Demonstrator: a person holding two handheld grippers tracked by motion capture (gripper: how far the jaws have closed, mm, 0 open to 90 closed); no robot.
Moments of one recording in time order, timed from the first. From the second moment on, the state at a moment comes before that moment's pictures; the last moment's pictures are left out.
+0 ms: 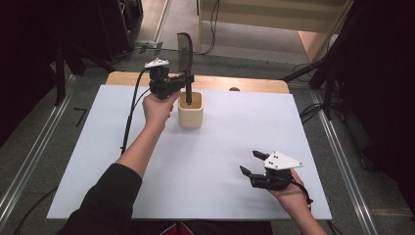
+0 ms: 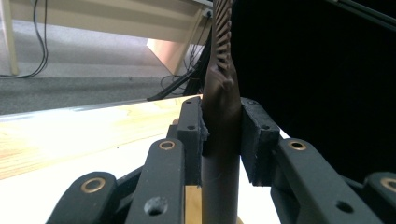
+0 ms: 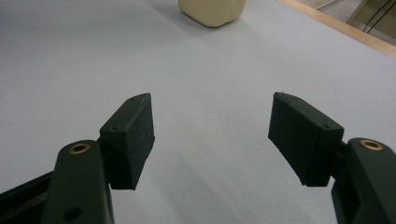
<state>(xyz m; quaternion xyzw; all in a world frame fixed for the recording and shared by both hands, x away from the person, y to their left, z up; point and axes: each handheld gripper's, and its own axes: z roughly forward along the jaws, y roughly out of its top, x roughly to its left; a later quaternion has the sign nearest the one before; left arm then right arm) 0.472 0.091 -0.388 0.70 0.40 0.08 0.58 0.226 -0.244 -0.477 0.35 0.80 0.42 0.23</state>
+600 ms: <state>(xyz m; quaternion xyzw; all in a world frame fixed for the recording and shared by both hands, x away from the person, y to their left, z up) 0.477 0.089 -0.410 0.71 0.39 0.06 0.58 0.228 -0.245 -0.475 0.34 0.80 0.43 0.24</state>
